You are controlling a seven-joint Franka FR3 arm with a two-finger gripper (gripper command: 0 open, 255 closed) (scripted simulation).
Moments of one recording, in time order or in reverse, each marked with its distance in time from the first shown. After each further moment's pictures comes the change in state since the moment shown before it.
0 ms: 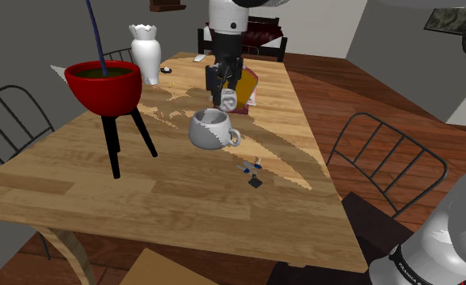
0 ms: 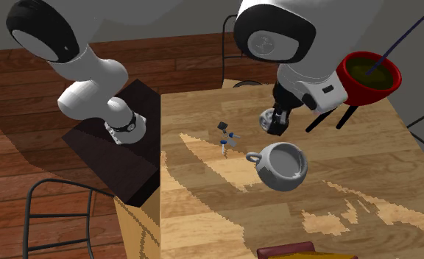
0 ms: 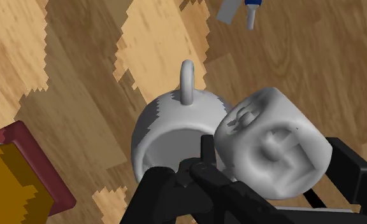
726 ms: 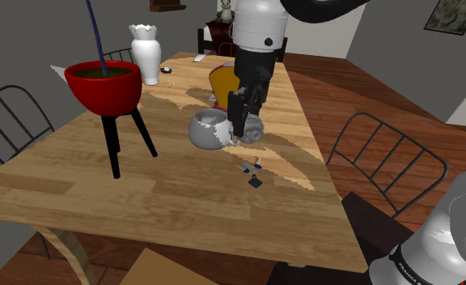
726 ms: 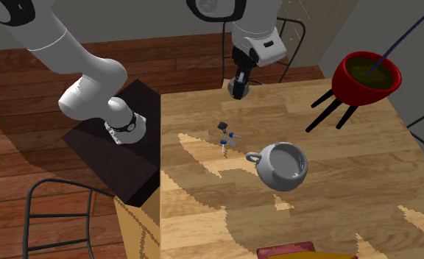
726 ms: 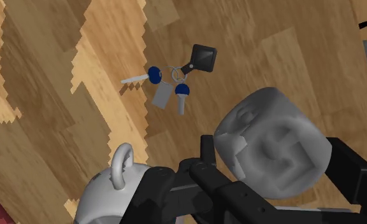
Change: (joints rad) arm 0.057 -0.365 0.053 -0.423 0.125 0.081 0.090
